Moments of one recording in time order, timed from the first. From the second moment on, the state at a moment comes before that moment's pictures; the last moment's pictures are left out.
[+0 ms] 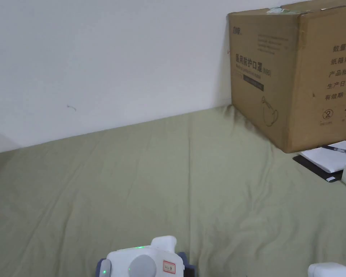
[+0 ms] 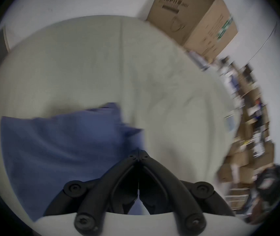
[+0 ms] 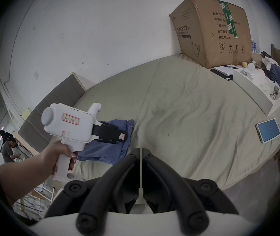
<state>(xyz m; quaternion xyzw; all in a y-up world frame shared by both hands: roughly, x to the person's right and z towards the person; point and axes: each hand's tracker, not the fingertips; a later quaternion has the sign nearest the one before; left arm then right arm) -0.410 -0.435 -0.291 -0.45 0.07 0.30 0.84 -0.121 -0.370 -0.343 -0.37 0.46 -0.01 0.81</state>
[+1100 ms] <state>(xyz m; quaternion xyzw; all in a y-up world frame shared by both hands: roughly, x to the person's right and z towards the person) -0.376 -0.358 -0.058 -0.01 0.46 0.03 0.89 -0.160 -0.339 -0.277 0.01 0.32 0.05 0.94</state>
